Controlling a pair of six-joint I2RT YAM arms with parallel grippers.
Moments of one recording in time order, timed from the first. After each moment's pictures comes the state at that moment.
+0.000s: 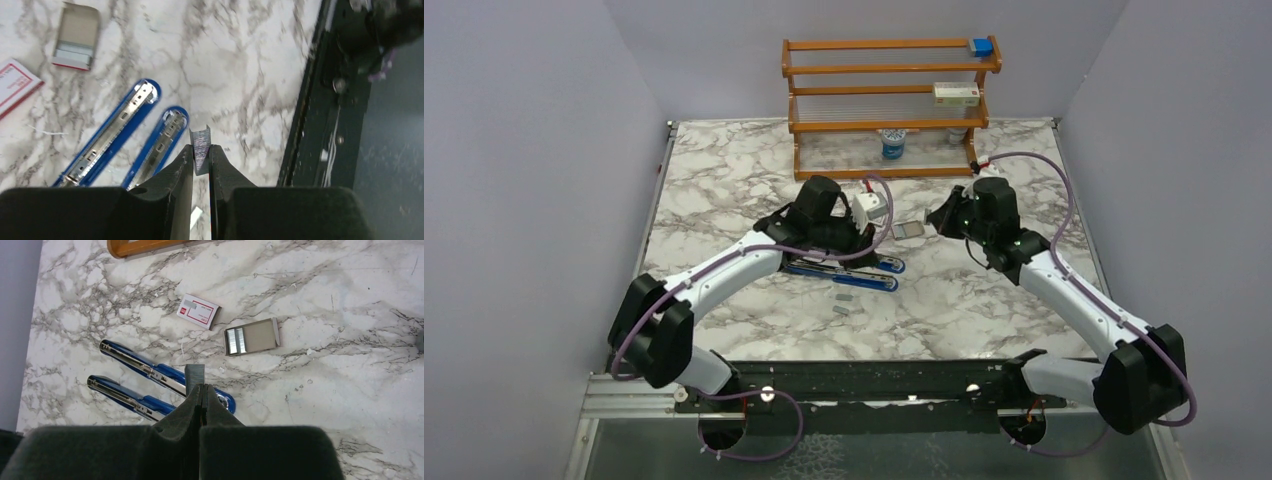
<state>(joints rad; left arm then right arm) -0.67 1.49 1.09 -0.23 0.64 0.01 0.41 1.19 0.84 -0.15 -0.01 0.52</state>
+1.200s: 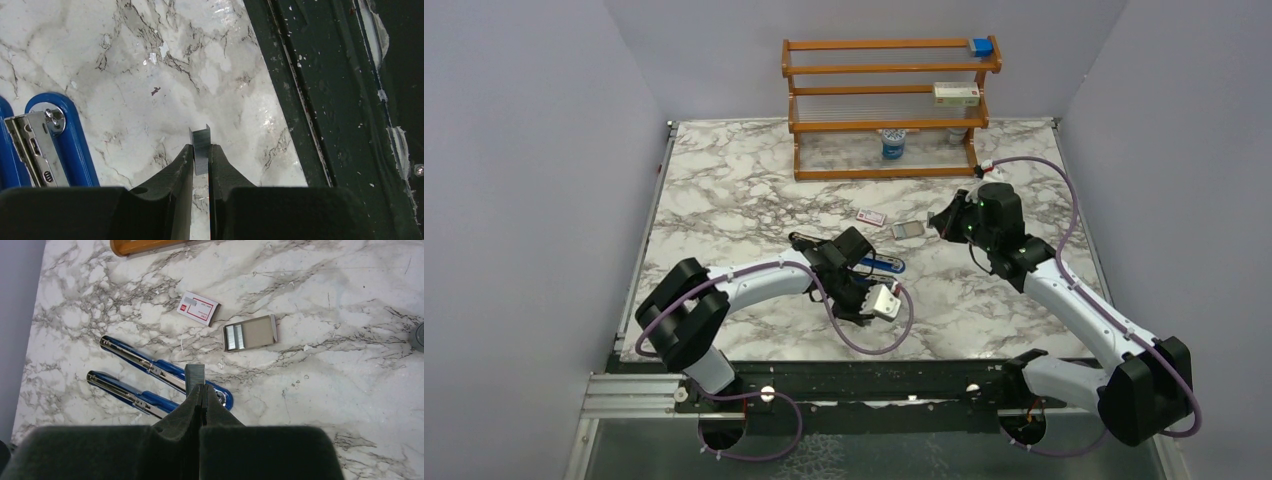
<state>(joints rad) -0.88 1.56 0.94 -0.56 0.66 0.95 0.41 1.12 0.80 -0.15 0.00 0.51</state>
